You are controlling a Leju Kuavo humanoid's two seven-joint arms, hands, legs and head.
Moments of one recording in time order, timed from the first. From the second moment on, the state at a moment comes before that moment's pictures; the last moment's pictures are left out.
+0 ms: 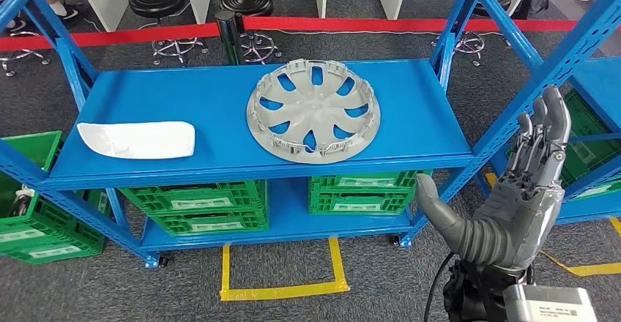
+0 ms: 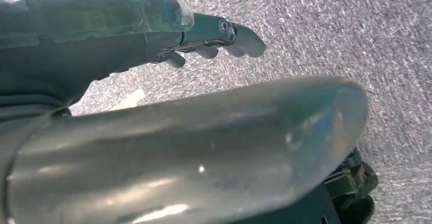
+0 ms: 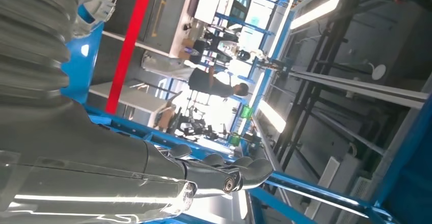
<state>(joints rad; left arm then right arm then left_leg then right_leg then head) -0.09 -0.08 -0.81 -0.23 0.25 0.36 0.08 -0.03 -0.23 0.45 -2.21 0.59 -0.69 0.09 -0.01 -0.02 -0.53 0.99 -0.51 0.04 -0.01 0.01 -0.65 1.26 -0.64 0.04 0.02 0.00</state>
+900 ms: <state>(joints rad) -0.09 -0.08 -0.83 -0.22 0.30 0.37 0.07 0.01 -0.24 0.44 -2.24 0.57 -0.69 0.11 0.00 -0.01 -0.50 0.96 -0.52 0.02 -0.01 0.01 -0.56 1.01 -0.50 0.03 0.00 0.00</state>
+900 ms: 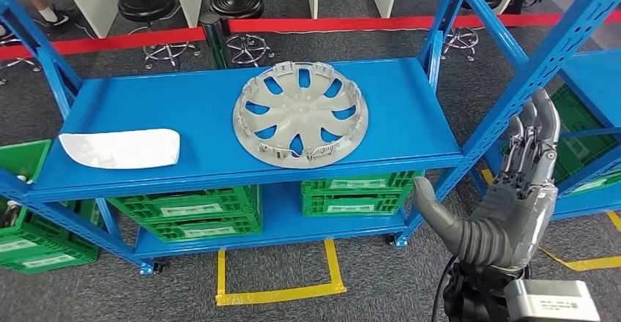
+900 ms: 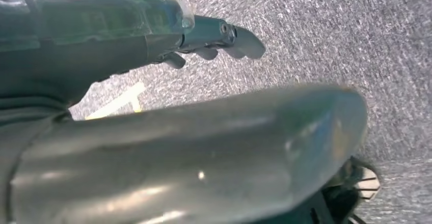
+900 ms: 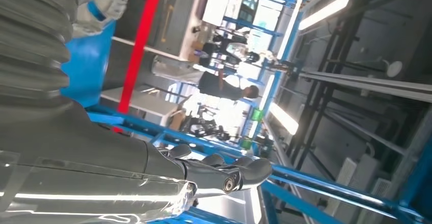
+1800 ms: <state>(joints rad) -0.09 -0.07 -0.83 -0.22 0.31 0.36 0.06 0.04 -0.25 0.43 -2.24 0.55 -0.69 0.12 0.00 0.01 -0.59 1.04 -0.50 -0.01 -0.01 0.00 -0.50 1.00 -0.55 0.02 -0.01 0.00</state>
